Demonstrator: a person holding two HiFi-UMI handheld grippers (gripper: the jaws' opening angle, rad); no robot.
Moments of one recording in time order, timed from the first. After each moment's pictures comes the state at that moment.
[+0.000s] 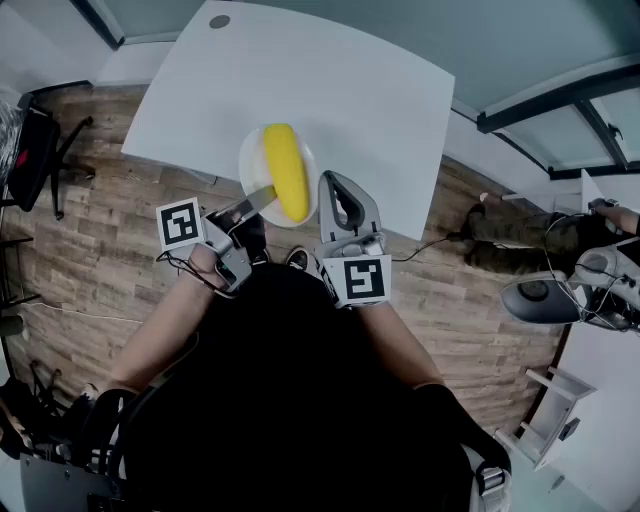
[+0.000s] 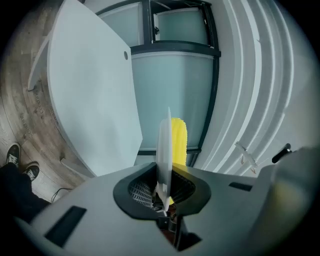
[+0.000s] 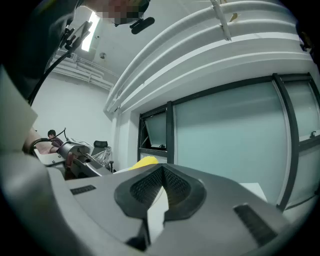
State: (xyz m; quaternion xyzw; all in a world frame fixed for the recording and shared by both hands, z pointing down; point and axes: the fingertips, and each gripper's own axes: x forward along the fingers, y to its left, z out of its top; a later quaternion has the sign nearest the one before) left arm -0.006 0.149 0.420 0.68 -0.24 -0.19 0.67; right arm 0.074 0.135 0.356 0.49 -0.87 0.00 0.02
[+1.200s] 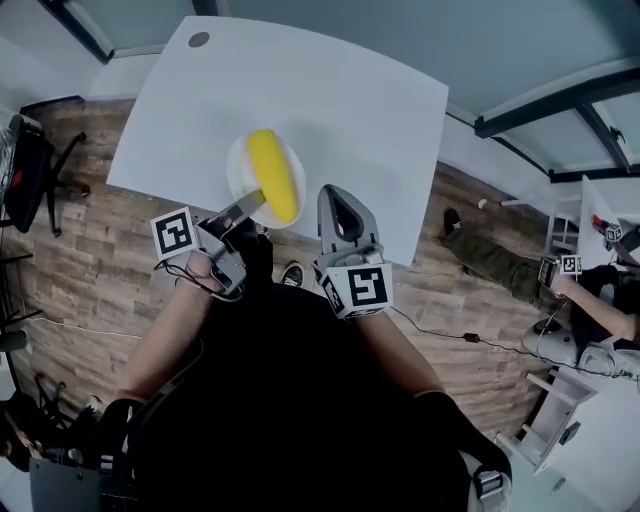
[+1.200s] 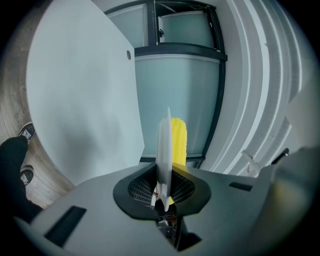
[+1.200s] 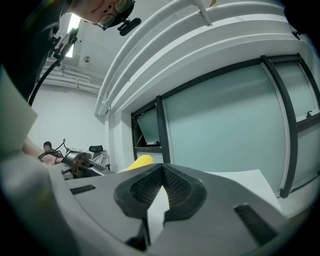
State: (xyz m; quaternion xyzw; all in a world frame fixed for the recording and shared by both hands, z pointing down) left arm -0.002 0.090 0.443 0.66 -0.26 -0.21 0.67; right arm 0.106 0.088 0.386 0.50 -0.86 0.07 0.01
